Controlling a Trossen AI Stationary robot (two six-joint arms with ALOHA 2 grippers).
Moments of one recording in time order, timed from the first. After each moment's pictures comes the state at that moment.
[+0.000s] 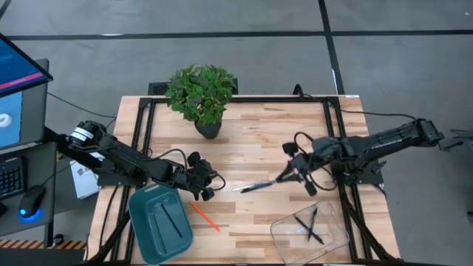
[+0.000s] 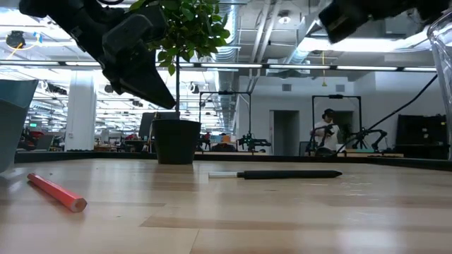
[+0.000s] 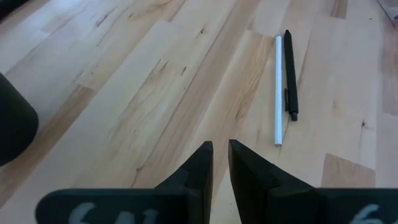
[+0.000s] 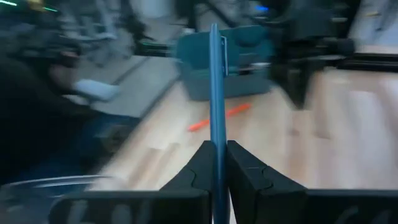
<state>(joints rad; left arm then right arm) -0.34 1.44 0.74 -0.12 -0.55 -0.56 0.19 0.93 0.60 0.00 -0.26 -0.01</state>
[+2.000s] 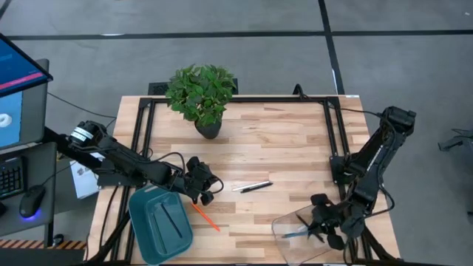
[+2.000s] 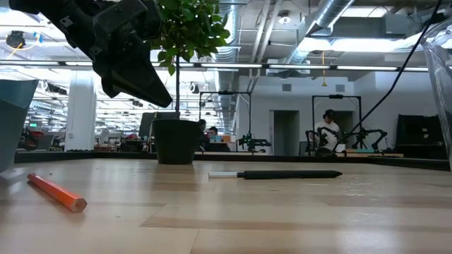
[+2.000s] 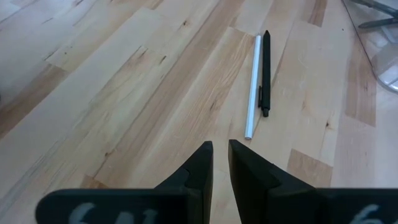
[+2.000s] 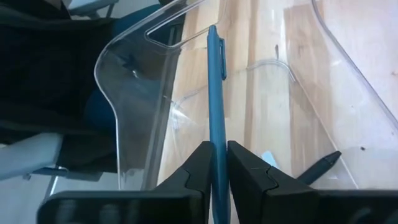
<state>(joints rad) -0.39 1.44 0.74 -0.11 -0.53 -0.68 1.09 1.22 0.60 -0.19 0.35 0.92</state>
